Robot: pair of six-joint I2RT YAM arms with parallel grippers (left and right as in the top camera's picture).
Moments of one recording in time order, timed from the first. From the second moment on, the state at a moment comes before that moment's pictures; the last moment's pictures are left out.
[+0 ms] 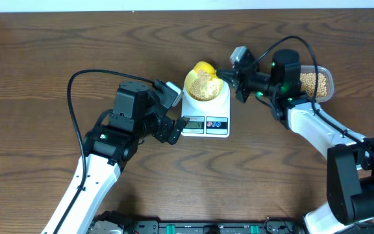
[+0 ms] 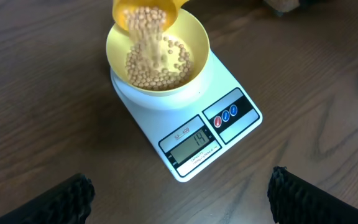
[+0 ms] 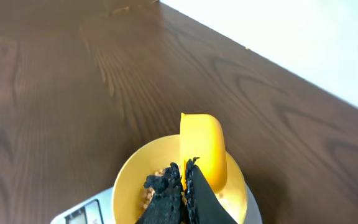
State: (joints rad) left arm -0.33 1.17 0.92 -0.58 0.31 0.20; right arm 0.25 1.74 0.96 0.36 -0.81 -0.29
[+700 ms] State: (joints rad) left arm -0.33 1.17 0.92 -0.58 0.31 0.20; right arm 0.26 1.74 0.96 0.35 -0.81 -0.60
